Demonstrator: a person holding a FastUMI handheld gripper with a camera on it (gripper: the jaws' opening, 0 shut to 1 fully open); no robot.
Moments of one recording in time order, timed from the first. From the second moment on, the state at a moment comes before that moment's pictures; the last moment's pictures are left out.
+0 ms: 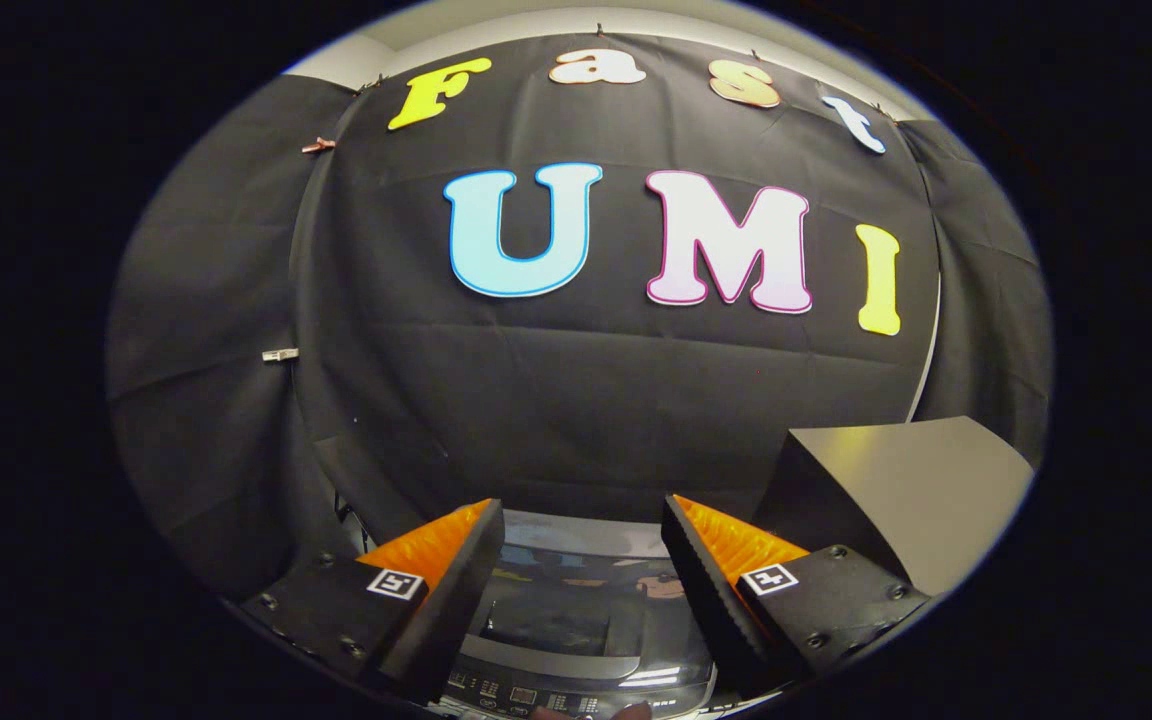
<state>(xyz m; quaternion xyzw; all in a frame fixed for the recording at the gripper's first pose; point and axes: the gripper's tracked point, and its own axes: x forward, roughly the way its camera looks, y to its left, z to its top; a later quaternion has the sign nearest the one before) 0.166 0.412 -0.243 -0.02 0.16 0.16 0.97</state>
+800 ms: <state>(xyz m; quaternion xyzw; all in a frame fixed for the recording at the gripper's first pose) 0.091 0.304 -0.137 0.02 0.07 0.11 0.99</state>
